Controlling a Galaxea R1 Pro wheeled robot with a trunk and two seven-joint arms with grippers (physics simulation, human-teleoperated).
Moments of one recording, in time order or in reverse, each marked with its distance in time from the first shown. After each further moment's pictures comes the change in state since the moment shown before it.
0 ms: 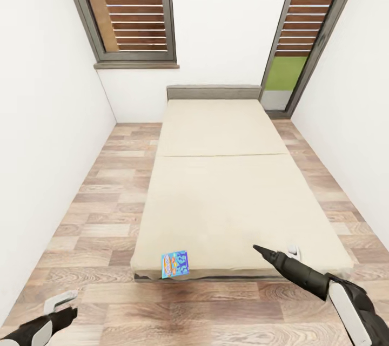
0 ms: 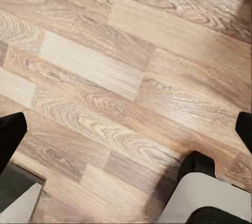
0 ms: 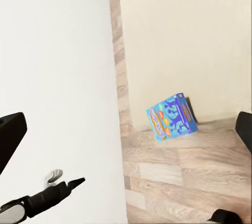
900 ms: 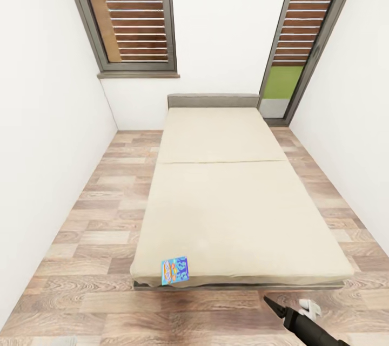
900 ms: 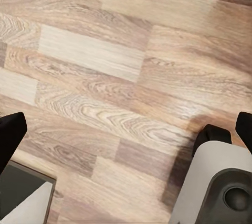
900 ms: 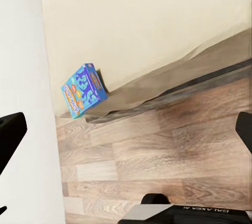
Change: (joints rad) left arm 0.202 -0.069 -0.004 0.017 -0.073 -0.238 0.004; right arm 0.160 0.007 0.007 0.290 0.115 -0.441 0.017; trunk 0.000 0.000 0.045
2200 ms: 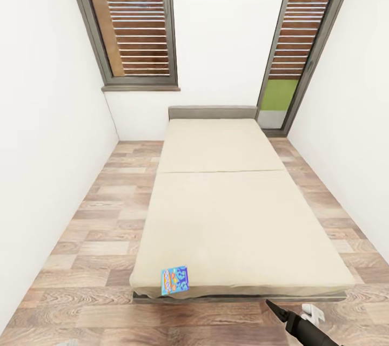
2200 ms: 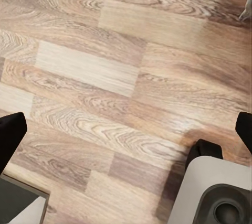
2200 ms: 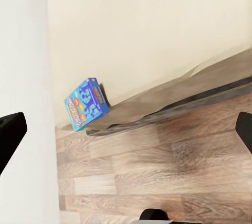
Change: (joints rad) left arm 0.006 -0.006 -0.003 0.000 -0.002 -0.002 0.003; right arm 0.000 -0.001 -0.008 0.046 -0.003 -0.039 0.000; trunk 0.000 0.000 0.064
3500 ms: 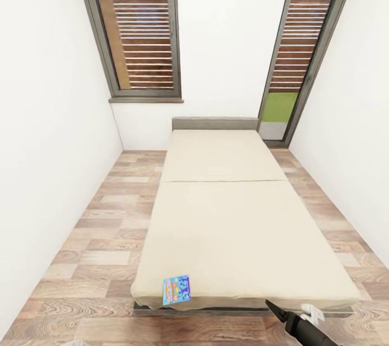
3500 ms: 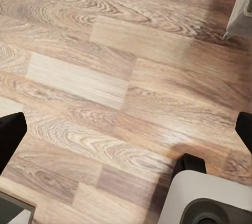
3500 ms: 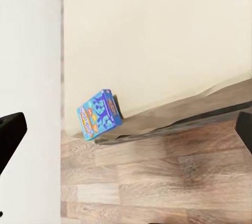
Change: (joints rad) left arm 0.000 -0.021 -0.001 0.000 -0.001 0.000 0.001; right arm 0.000 0.001 0.003 0.000 0.001 -0.001 -0.002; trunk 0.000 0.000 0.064
